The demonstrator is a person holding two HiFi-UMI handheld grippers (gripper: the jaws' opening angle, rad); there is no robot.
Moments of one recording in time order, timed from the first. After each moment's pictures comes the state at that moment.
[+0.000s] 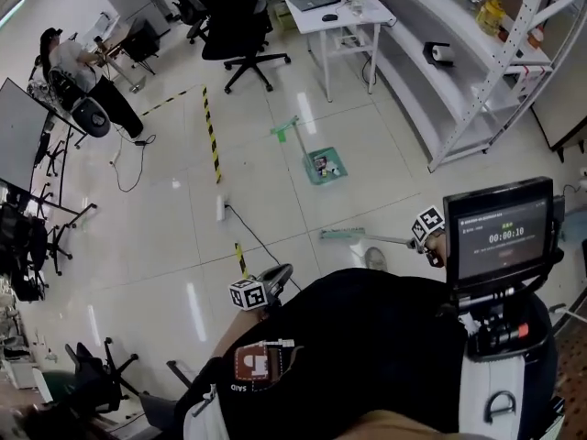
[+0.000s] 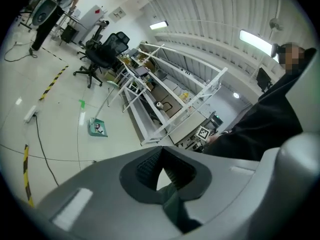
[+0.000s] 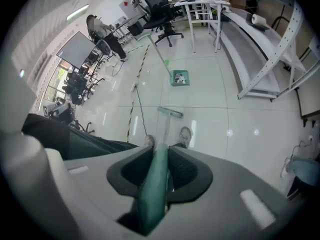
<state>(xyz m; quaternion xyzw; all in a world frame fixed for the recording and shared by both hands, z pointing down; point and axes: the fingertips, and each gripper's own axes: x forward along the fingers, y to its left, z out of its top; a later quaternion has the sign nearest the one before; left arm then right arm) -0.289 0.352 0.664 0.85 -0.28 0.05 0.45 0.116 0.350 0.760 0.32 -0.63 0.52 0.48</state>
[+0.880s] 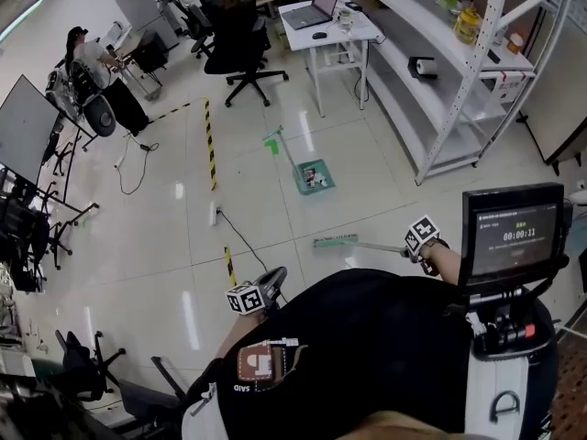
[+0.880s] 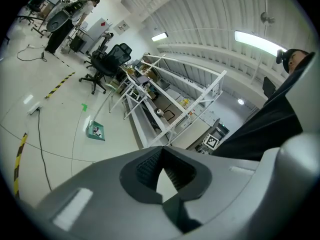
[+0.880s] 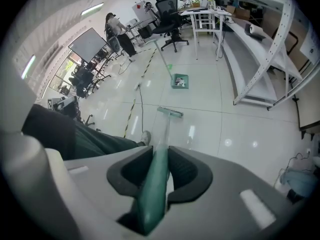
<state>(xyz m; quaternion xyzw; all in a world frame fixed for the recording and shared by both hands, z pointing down) -0.185 0.394 0.652 0.83 -0.34 0.00 0.43 0.216 0.391 0.738 0.31 -0.67 0.47 0.48</state>
